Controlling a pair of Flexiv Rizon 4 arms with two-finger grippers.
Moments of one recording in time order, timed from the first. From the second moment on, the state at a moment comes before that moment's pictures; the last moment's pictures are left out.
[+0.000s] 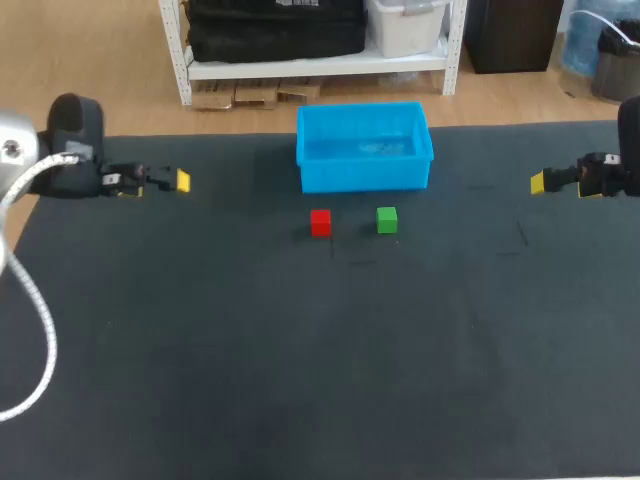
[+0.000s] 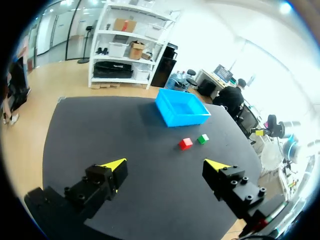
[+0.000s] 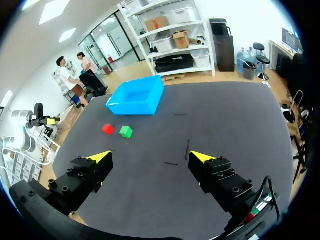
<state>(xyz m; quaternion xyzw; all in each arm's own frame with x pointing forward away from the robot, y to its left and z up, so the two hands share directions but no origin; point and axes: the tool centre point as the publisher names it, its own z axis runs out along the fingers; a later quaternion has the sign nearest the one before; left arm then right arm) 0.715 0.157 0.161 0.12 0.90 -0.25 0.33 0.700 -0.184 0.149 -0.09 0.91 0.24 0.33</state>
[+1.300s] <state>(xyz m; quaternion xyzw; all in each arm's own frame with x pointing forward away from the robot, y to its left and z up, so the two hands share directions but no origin) 0.784 0.039 0.143 0.17 0.90 -0.29 0.29 0.700 -0.184 0.149 -0.09 0.91 0.24 0.33</state>
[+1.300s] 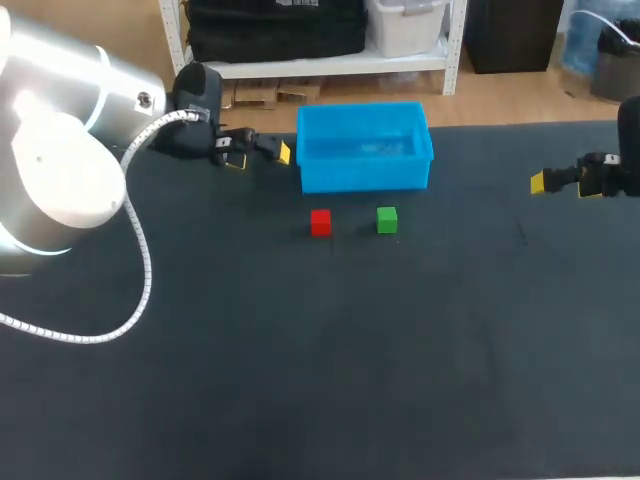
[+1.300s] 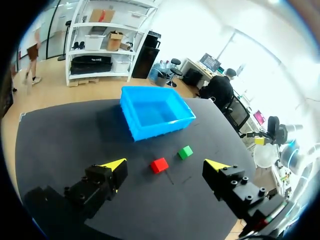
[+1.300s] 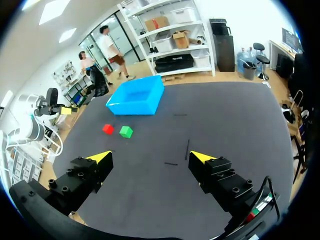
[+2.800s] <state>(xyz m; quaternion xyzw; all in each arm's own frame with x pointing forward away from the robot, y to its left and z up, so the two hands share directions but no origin) 0.786 -0.024 0.085 0.02 0.99 -0.10 0.08 0.700 -0.184 0.149 -0.09 0.91 0.24 0.33</state>
